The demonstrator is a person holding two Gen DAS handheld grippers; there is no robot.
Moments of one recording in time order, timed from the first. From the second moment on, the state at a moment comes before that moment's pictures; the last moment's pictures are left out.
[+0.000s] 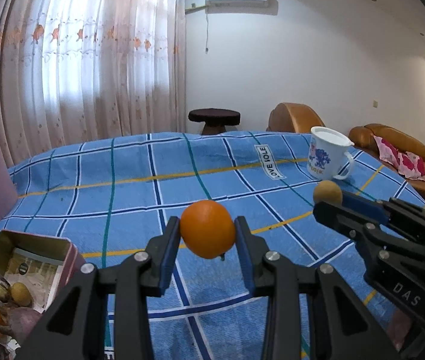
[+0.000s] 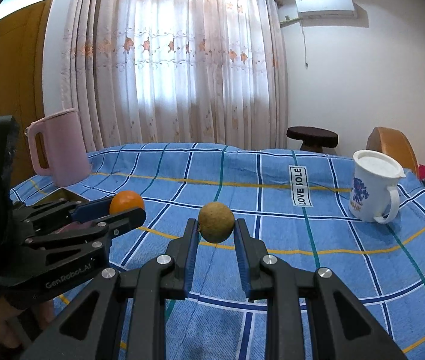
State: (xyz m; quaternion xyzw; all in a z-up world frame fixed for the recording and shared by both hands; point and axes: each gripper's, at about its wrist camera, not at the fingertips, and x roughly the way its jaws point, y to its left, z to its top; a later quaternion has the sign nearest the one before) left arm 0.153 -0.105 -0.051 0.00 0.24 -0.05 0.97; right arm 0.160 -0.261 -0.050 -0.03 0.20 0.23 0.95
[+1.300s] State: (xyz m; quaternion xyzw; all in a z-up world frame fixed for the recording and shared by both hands) left arm 0.106 -0.076 -0.045 -0.02 0.22 -0.05 0.97; right arm 0.121 -0.236 -0.047 -0.04 0.19 0.26 0.95
